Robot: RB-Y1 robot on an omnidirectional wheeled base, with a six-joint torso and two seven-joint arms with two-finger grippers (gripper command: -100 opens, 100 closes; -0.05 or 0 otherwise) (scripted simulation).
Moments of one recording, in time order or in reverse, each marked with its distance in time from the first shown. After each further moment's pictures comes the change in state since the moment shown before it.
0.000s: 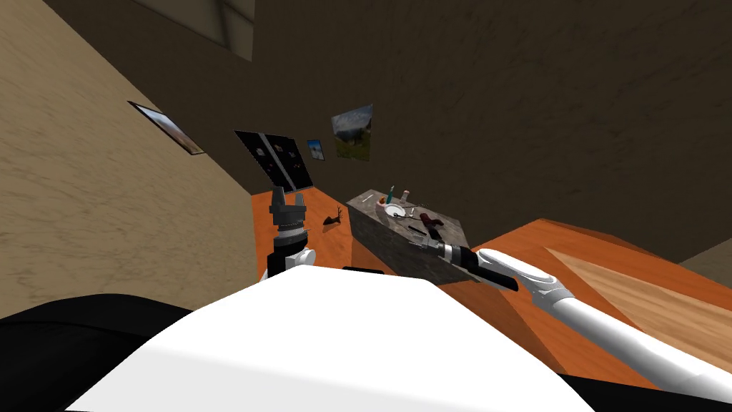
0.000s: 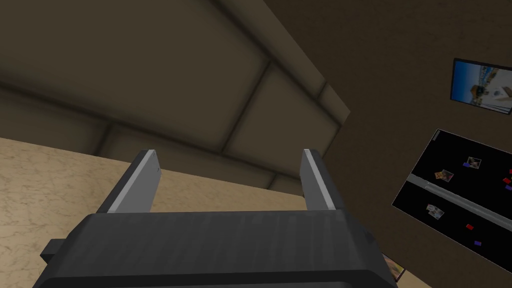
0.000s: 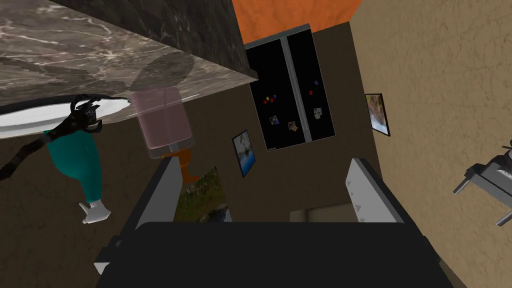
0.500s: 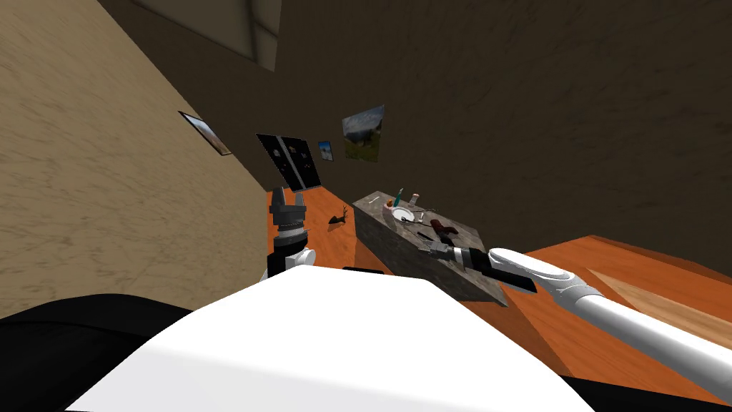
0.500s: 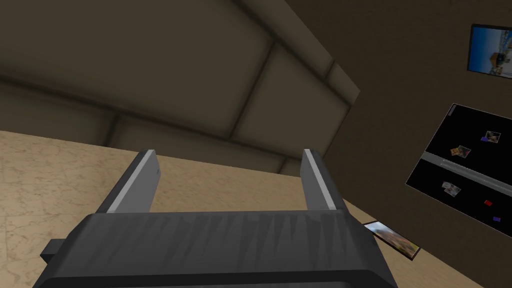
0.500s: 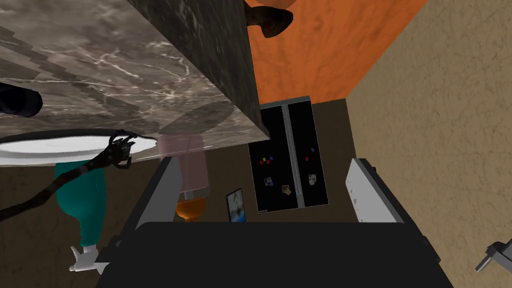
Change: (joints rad) left arm 0.000 0.000 0.000 0.000 0.000 0.000 0.000; right arm -0.027 -0.128 0.078 0.119 0.065 0.003 0.016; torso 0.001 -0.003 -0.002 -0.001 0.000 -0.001
